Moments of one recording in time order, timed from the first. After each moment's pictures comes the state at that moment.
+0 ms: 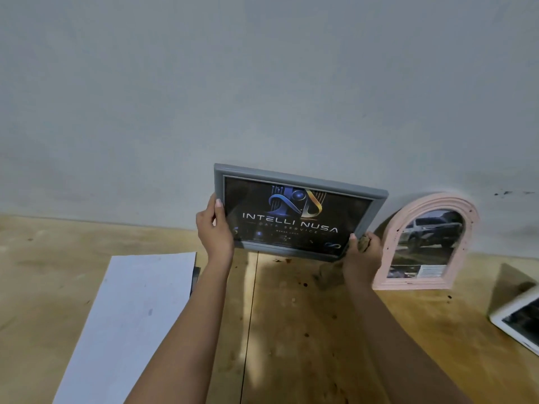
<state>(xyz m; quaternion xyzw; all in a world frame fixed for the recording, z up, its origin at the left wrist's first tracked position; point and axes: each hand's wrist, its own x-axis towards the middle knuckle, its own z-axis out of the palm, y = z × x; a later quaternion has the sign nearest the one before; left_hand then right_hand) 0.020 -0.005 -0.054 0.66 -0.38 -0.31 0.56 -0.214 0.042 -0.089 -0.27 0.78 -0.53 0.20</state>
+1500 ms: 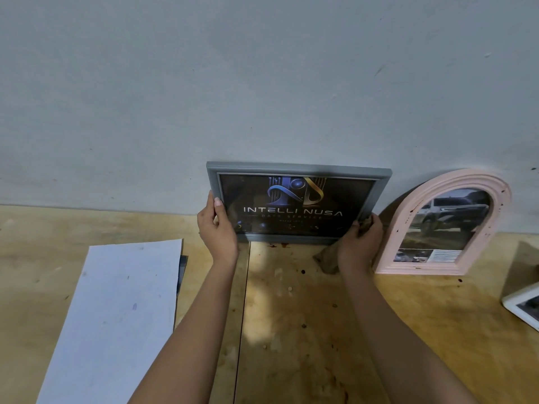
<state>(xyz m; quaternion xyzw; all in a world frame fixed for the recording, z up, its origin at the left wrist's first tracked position) -0.007 -0.019 -0.117 0.69 -0.36 -0.28 0.56 -0.215 0.022 -0.114 -0.24 0.79 -0.52 0.21</state>
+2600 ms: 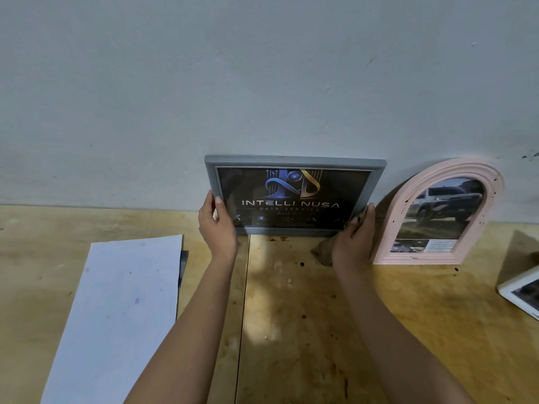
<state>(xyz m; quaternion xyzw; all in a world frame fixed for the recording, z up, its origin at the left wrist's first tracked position) -0.008 -0.011 -0.112 0.68 -0.35 -0.31 0.56 -0.211 0.039 -0.127 -0.32 0.77 -0.51 0.19</state>
